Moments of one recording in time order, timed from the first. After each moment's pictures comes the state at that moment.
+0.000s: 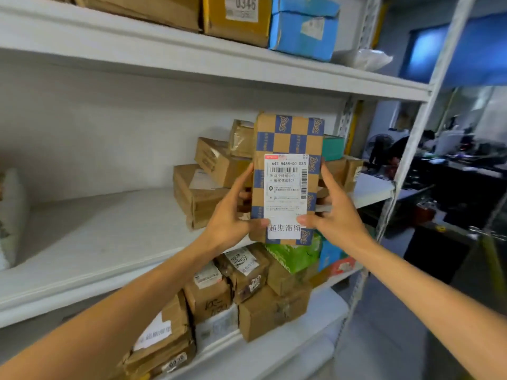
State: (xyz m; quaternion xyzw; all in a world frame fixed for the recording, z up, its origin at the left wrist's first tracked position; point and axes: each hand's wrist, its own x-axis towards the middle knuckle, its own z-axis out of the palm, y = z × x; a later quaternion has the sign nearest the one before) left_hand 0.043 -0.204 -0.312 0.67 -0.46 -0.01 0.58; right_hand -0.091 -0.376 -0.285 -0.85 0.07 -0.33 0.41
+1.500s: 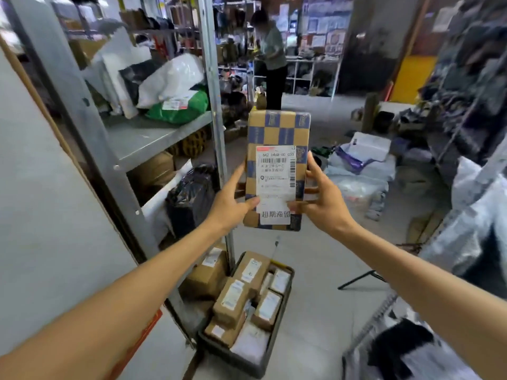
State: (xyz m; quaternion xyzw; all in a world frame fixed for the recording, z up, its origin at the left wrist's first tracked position) left_hand -0.778 -0.778 -0.432 0.06 -0.83 -0.53 0.15; right_hand -0.851 -0.582 -0.428 -0.28 0.80 -0.53 -0.01
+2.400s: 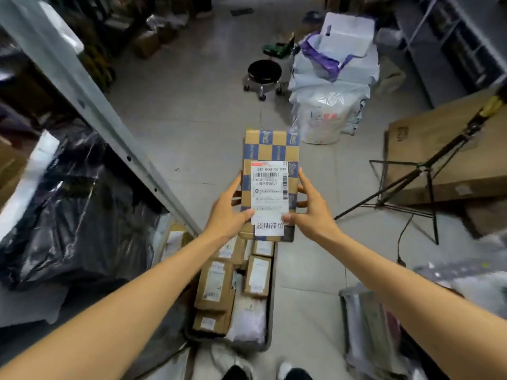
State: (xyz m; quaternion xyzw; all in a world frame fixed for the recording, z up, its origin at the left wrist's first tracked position) left_hand -1.065 -0.833 -0.684 0.10 -0.83 -0.54 -0.10; right_hand -1.078 -0.642 -0.675 0.00 0.83 -0.54 0.14
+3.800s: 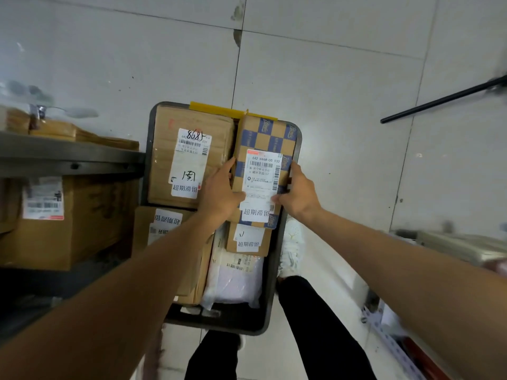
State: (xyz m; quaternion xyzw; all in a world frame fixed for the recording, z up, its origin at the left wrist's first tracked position) left_hand -1.149 -0.838 -1.227 0.23 -0.83 -0.39 -0.32; right_hand -1.171 -0.668 -1.226 0.16 0.82 -0.39 0.39
